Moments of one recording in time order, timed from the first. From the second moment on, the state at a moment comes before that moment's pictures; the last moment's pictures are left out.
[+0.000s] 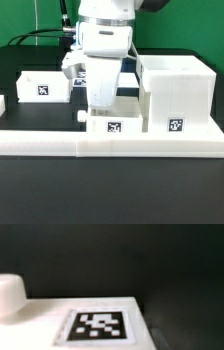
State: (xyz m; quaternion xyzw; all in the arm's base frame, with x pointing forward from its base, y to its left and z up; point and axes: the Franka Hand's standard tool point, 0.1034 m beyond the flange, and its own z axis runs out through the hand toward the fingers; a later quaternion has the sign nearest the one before) arm 0.545 -0.011 0.014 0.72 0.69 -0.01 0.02
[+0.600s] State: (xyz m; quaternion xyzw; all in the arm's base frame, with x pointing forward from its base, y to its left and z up) arm 0.543 -0.005 0.011 0.72 0.69 -0.01 0.02
